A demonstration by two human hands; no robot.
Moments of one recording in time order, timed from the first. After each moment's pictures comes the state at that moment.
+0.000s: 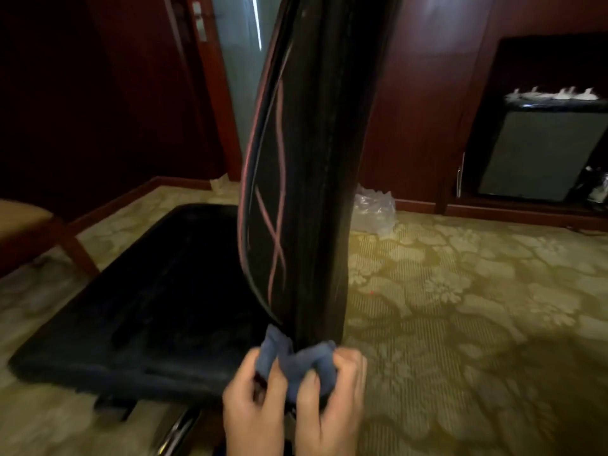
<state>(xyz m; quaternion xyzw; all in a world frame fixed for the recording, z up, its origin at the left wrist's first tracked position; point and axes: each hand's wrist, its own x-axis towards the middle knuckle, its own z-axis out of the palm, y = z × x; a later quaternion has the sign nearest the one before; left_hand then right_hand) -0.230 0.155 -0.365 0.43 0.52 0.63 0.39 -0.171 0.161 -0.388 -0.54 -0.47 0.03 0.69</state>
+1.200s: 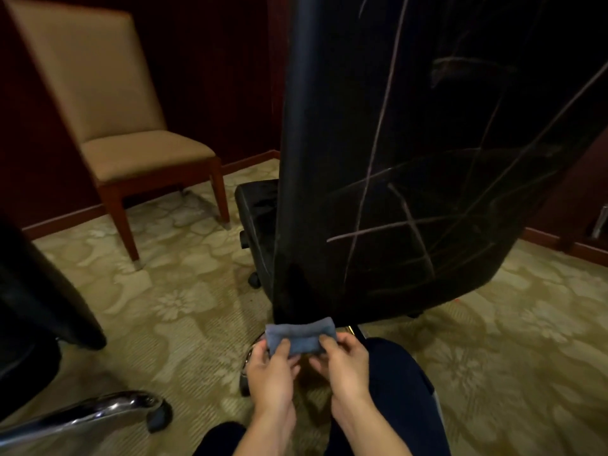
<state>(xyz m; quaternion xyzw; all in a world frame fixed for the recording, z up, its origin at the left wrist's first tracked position) -0.352 0.066 -0.465 0.03 0.57 0.69 0.45 -0.272 0.088 -0.450 -0.58 -0.29 0.61 0.46</state>
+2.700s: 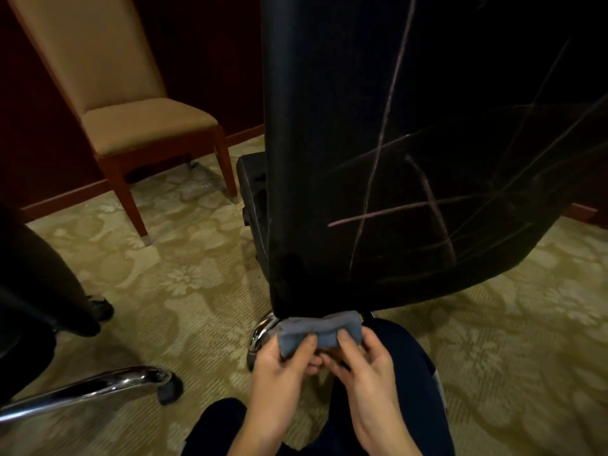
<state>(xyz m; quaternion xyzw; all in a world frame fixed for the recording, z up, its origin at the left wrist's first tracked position) -0.349 0.040 -0.447 0.26 0.58 0.61 0.47 -0.237 0.075 -0.448 -0.43 -0.32 0.70 0.48</state>
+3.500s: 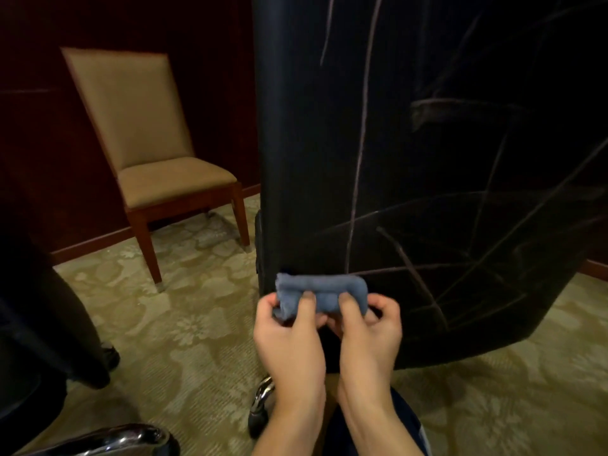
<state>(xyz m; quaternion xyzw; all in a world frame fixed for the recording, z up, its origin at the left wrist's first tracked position) -0.329 0.112 -0.355 0.17 0.52 0.80 0.23 -0.276 0.119 -0.337 -0.45 -0.32 0.54 0.63</state>
